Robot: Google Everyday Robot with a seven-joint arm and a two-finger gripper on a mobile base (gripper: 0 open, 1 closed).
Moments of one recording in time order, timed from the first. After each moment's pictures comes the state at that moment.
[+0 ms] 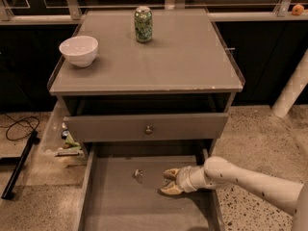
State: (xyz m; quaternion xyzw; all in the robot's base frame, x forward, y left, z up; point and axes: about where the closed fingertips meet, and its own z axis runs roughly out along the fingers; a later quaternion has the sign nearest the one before) arm 0.527 -0.076 0.367 -0.56 0.72 0.24 0.32
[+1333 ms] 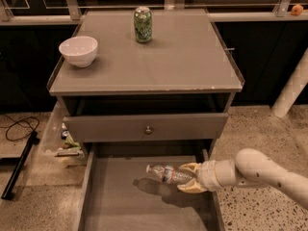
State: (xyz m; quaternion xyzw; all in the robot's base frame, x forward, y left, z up) arm 0.477 -0.129 0.498 -0.60 0.69 0.22 0.35
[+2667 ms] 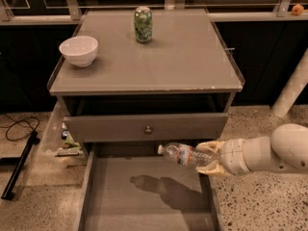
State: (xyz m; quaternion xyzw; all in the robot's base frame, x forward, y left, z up) arm 0.463 -0.168 0.659 -0.64 0.67 0.12 0.37
